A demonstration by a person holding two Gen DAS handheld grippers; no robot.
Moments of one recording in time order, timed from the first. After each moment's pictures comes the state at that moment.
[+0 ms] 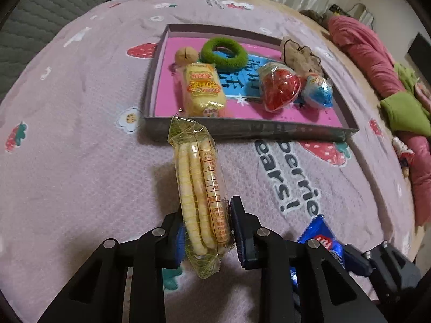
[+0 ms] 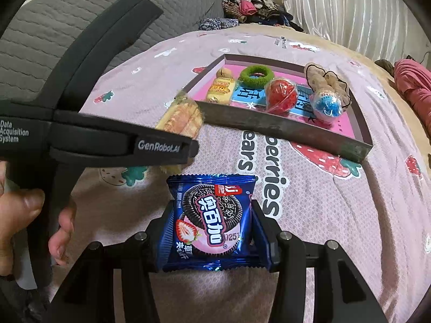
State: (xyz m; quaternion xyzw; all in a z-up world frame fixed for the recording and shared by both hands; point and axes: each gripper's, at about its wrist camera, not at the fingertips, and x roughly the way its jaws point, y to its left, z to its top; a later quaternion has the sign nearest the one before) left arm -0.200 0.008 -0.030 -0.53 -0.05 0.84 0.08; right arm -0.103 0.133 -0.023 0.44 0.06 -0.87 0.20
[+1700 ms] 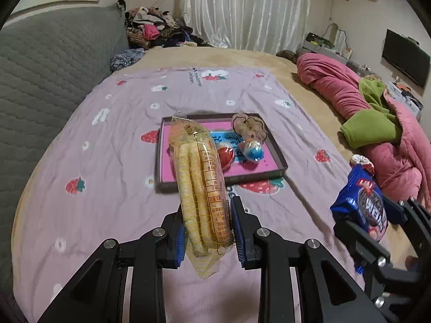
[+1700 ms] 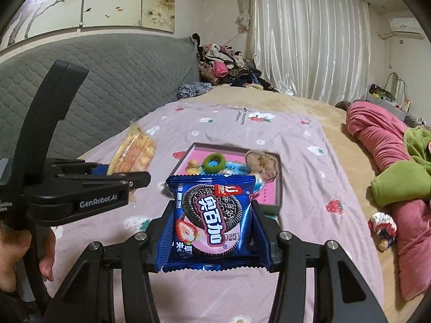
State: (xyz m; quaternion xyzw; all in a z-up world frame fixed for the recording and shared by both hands) left arm -0.098 0.038 0.147 -0.41 0.00 0.91 0.09; right arm -0.024 0.200 0.154 0.30 0.04 -0.94 0.14
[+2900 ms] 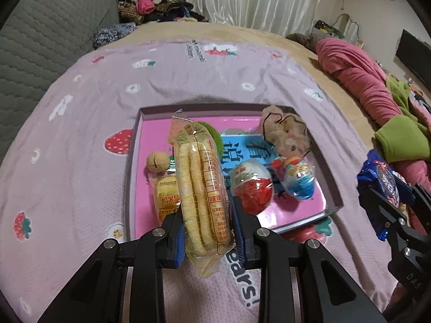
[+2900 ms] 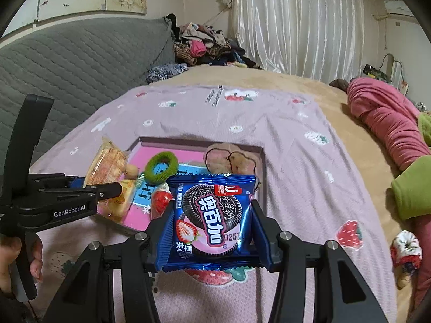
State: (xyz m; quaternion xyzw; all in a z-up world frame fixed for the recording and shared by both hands) left arm -0.290 0.052 0.031 -0.46 -0.02 0.88 0.10; right arm -0.216 0.238 0.059 0.35 0.03 -0.93 0.11
